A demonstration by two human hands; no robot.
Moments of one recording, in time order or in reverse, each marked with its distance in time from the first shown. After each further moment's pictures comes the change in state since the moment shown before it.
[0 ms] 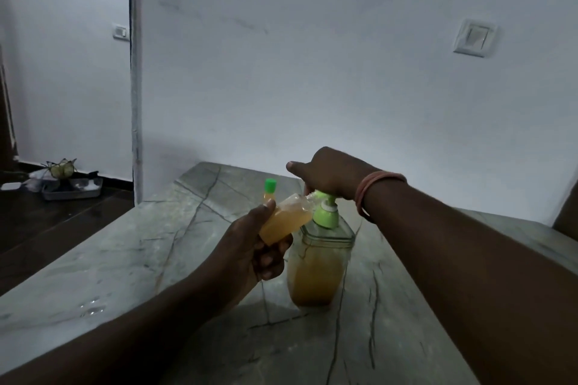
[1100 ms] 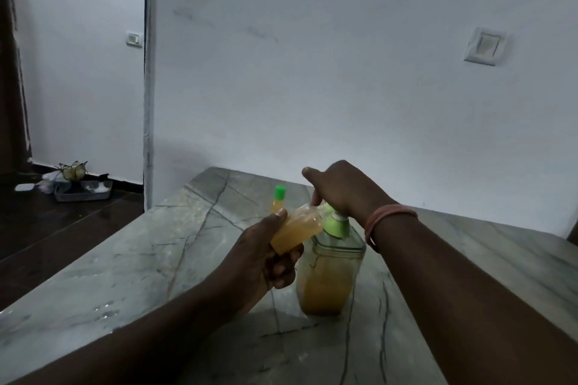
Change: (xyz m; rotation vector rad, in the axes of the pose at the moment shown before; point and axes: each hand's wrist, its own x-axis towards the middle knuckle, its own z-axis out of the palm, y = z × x) left_hand -0.001 0.001 0.001 0.002 0.000 -0.003; right_hand -0.001 0.007 0.011 0.119 0.100 0.021
